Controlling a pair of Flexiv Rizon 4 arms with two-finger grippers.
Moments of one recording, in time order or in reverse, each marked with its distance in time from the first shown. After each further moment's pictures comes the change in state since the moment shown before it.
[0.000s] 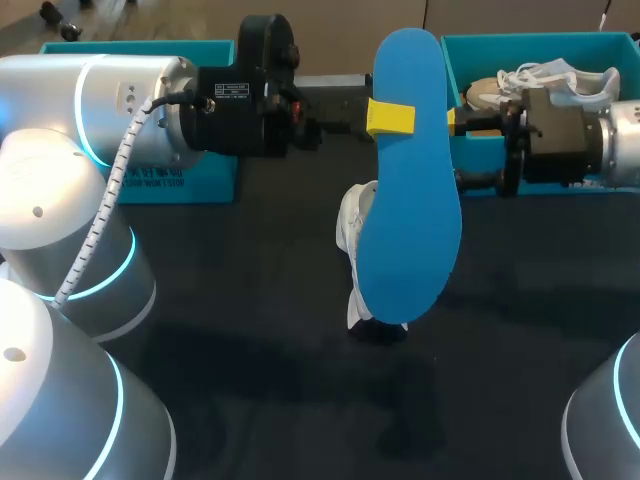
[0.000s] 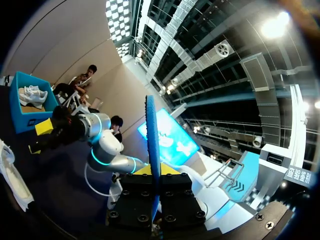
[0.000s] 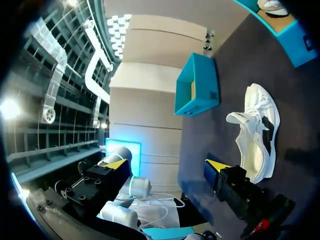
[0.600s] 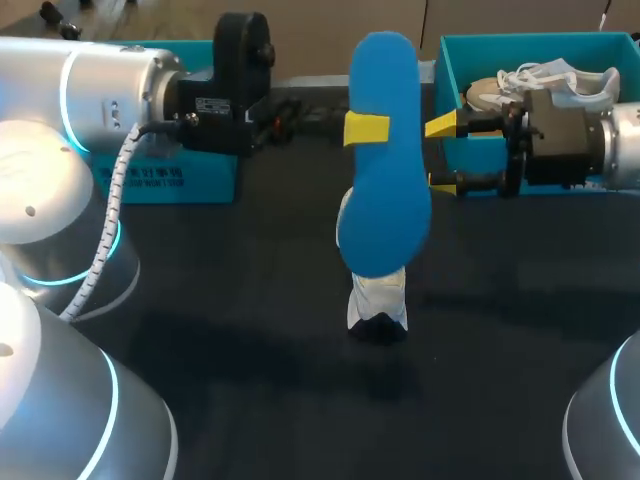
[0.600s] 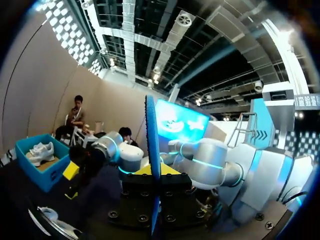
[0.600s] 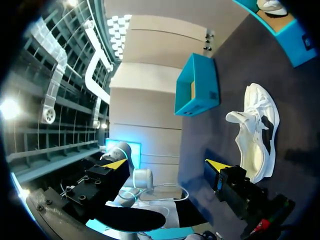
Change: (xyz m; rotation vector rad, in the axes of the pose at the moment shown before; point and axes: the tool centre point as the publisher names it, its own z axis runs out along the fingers) left arm -0.033 -0.002 -0.029 -0.071 -0.057 0.518; right arm 0.000 -0.002 -0.001 -0.002 0.001 -0.001
